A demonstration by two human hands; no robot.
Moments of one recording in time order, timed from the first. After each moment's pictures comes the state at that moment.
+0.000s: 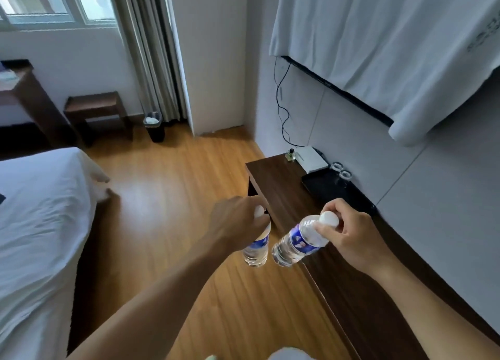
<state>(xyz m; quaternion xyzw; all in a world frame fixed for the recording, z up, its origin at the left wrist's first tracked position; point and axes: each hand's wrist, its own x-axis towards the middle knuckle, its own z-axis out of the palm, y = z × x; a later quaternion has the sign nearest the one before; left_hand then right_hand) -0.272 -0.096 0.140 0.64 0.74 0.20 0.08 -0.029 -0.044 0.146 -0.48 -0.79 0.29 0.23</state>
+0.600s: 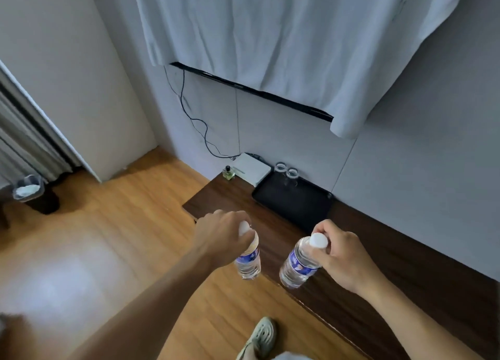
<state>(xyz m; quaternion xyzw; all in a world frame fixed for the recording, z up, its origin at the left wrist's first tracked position) -0.300 0.174 0.101 0.81 0.57 0.10 0.12 -0.044 0.099 0.085 -0.68 -0.62 0.31 0.25</state>
